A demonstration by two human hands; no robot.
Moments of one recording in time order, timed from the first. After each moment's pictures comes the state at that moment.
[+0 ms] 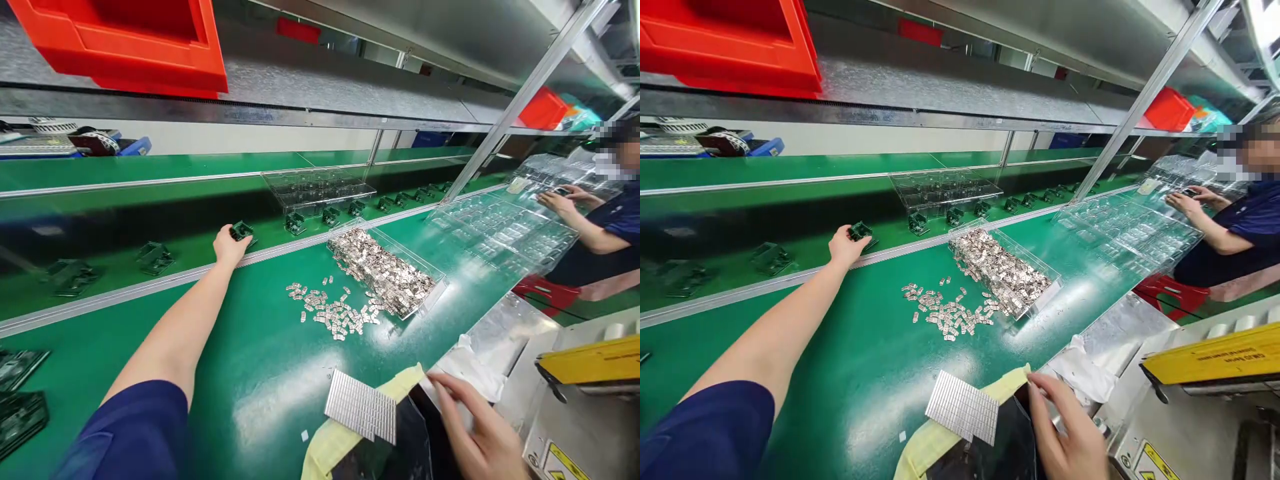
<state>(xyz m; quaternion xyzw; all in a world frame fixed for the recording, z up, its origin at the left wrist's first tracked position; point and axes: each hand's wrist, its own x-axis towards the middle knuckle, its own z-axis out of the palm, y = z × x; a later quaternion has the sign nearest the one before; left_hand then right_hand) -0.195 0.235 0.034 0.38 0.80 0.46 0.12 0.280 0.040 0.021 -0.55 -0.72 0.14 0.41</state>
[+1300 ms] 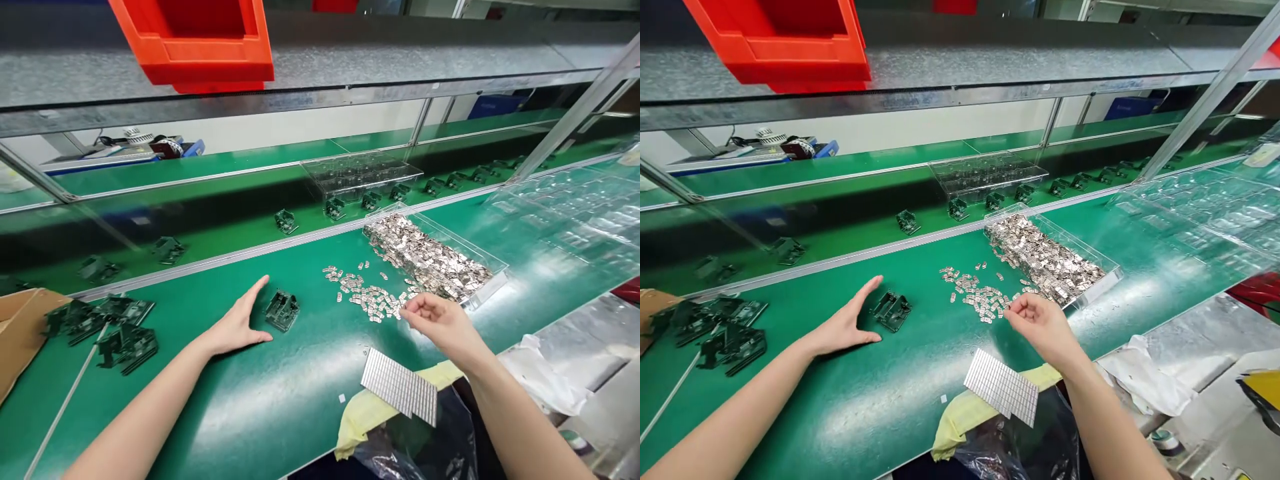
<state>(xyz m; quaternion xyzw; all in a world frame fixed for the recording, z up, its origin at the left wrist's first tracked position) -0.191 0.004 0.014 0.66 0.68 0.20 0.25 0.196 0.136 0.041 -0.46 -0.70 0.44 0.32</state>
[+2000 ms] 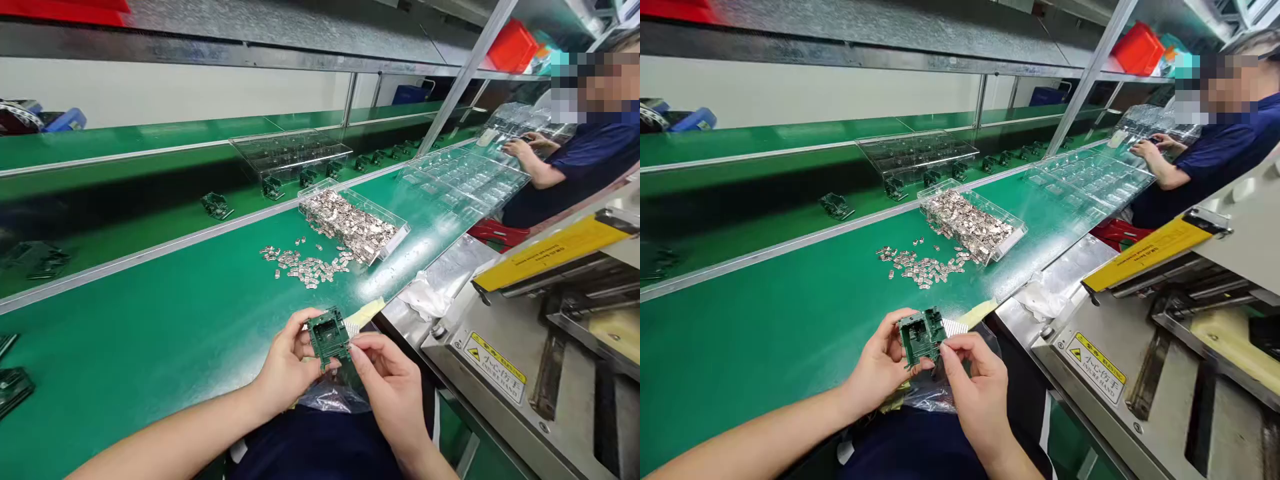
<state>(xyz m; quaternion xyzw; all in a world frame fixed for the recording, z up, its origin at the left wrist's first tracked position) 0.045 -0.014 0.019 0.42 0.40 0.52 0.63 0.203 -0.026 0.031 -0.49 -0.56 0.42 0.52</state>
